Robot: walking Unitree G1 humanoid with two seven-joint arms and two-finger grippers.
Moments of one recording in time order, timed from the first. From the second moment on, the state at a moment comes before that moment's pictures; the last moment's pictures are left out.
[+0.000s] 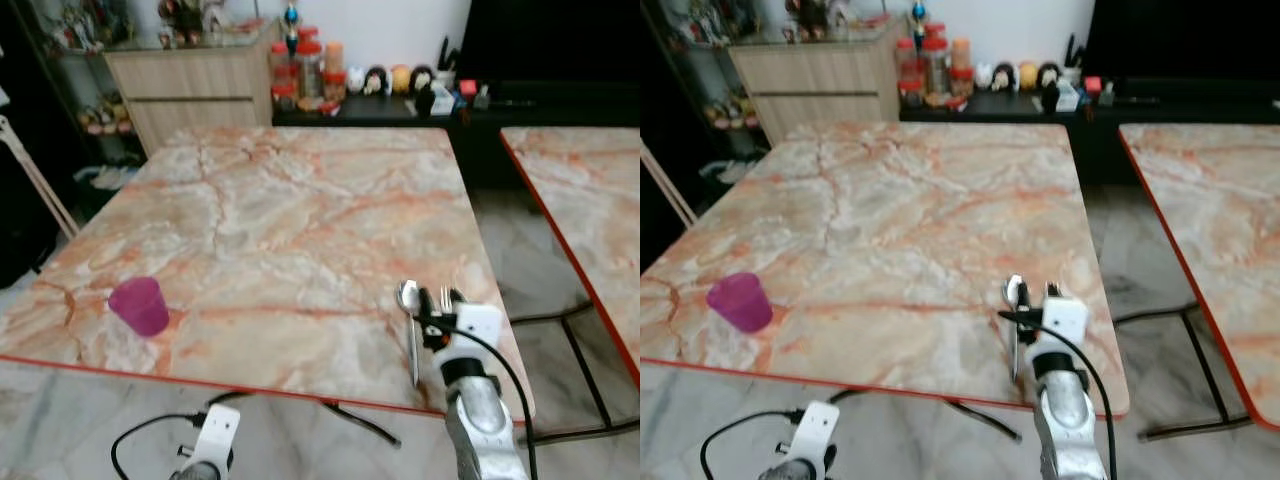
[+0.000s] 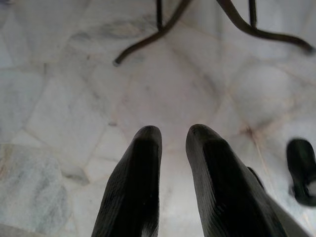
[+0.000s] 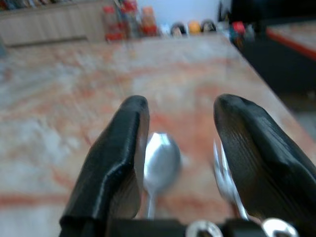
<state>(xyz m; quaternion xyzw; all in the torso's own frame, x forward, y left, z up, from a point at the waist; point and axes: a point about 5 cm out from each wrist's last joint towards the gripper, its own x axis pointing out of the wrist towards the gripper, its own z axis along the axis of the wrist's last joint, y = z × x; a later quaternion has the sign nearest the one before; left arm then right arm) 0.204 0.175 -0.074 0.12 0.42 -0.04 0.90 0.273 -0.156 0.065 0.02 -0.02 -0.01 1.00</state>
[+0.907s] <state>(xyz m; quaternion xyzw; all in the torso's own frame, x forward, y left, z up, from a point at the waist) 0.200 0.183 -0.075 0.13 0.43 -0.04 0.89 0.271 -0.155 0.051 -0.01 0.11 -0.07 0.99</state>
